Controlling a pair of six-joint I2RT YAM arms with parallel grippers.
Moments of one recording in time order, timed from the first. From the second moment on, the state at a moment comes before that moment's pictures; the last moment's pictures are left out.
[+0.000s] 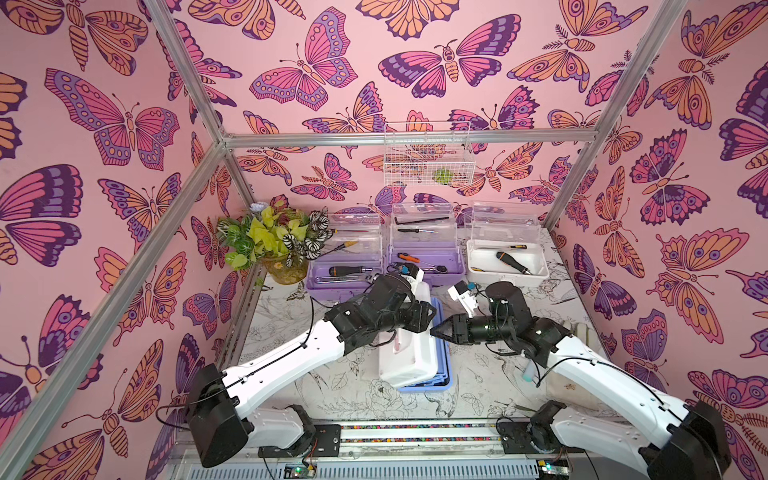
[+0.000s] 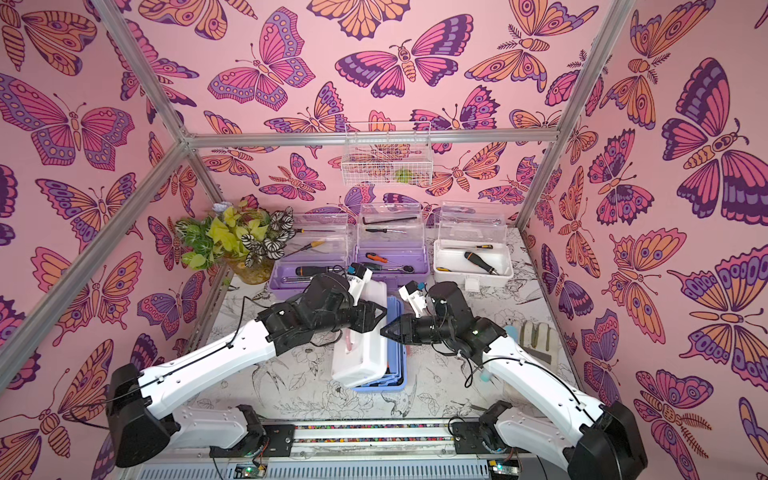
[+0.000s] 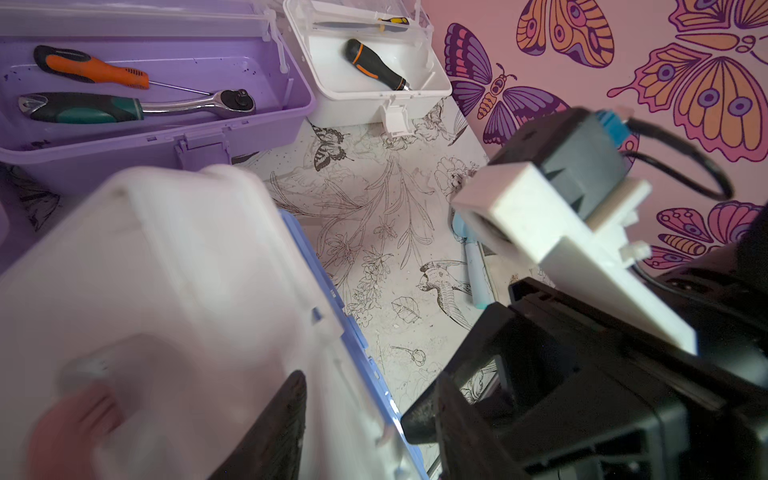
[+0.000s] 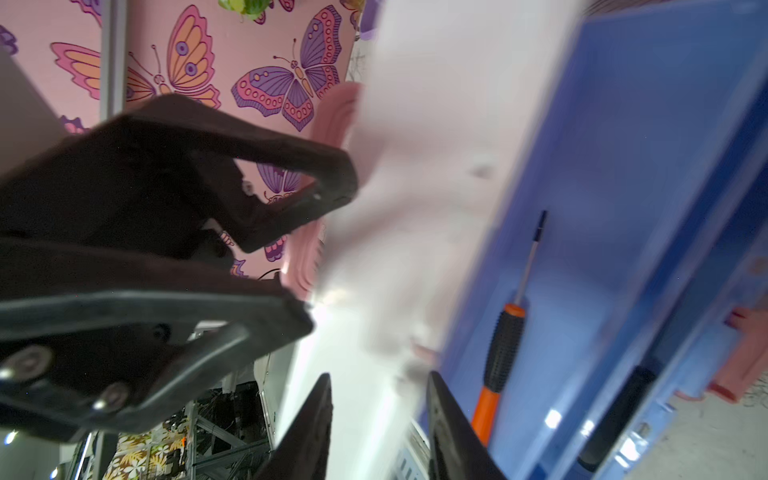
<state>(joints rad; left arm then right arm) -0.88 1.31 1.11 -0.41 0.09 -0.53 0.61 1.06 0.77 -0.31 -0.67 0.74</state>
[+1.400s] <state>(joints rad) -0.88 1.53 1.15 -0.66 -0.09 -0.50 0.39 1.08 0.69 -0.62 -0.41 0.60</state>
